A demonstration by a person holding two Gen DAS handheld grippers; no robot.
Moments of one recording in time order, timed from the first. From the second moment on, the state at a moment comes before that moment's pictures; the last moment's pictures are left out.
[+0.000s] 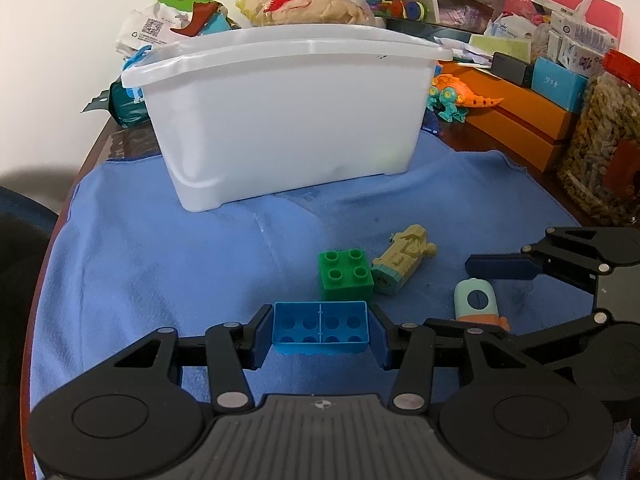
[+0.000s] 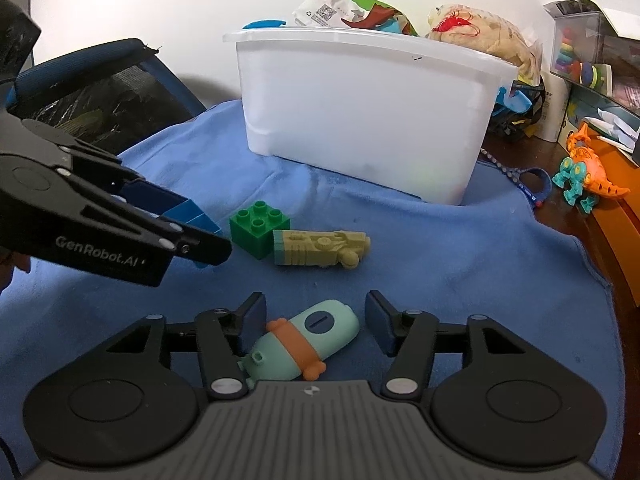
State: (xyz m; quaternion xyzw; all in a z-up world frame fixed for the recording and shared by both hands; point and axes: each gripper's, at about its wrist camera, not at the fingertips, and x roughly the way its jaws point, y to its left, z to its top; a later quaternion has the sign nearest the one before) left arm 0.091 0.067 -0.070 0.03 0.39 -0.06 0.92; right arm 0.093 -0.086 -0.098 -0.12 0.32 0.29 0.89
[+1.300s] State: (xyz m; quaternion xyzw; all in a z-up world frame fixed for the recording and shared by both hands) left arm 0.085 0.061 -0.021 0.04 0.34 -0.07 0.94; right arm 0.091 -0.097 -0.055 -0.10 0.28 0.29 0.91
